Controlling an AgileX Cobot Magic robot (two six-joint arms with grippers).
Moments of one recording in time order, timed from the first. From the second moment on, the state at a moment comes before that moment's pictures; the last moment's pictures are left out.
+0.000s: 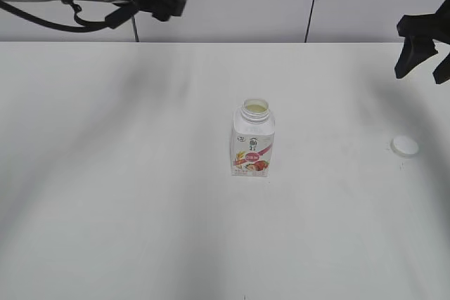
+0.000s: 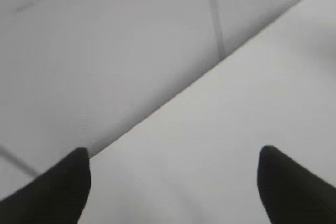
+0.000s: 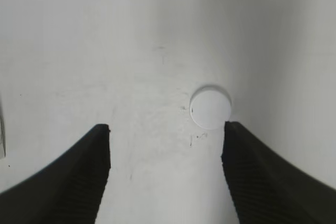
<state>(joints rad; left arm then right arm) -0.40 1.83 -1.32 1.48 -0.04 -1.15 -0.03 1.90 -1.52 0.22 1.04 -0.12</state>
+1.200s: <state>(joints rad) -0.17 1.80 -1.41 0.13 1.20 -0.24 -0.03 1.77 -1.48 0.23 1.21 -0.12</state>
